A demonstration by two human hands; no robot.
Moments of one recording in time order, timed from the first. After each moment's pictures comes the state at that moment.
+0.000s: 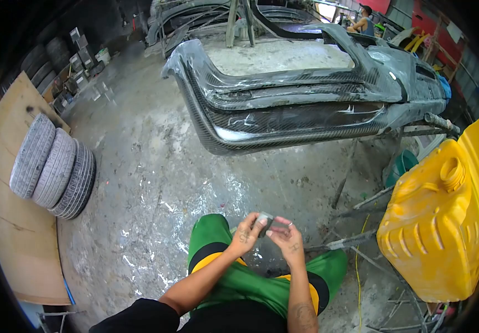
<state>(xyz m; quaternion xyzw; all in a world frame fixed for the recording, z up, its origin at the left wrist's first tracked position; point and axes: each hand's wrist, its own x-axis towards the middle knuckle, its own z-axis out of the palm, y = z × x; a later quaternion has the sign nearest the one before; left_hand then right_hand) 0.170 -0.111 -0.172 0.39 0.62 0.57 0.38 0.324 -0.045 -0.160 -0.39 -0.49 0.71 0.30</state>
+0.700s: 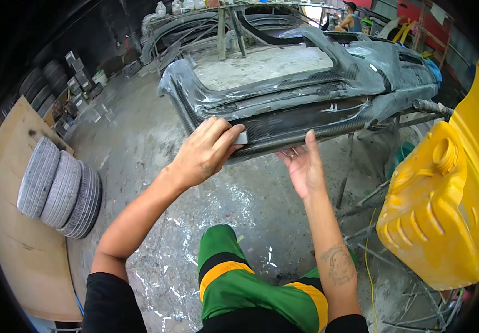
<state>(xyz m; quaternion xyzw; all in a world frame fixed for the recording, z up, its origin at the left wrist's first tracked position) 0.038 -0.045 0.095 0.80 0.48 0.28 -0.25 0.244 0.086 0.001 -0.11 -0.36 0.80 0.46</state>
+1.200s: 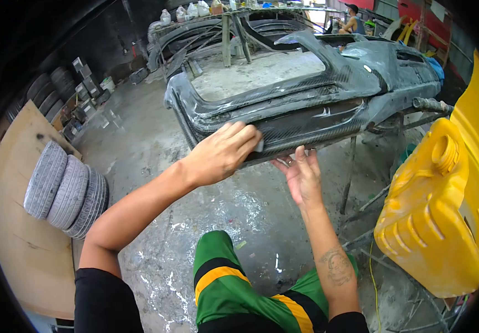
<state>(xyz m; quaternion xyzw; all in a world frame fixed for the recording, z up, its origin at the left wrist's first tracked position) 0.061 -0.028 0.109 0.85 0.46 0.10 -0.25 0.248 0.082 -0.014 -0.01 -0.37 0.79 0.49</state>
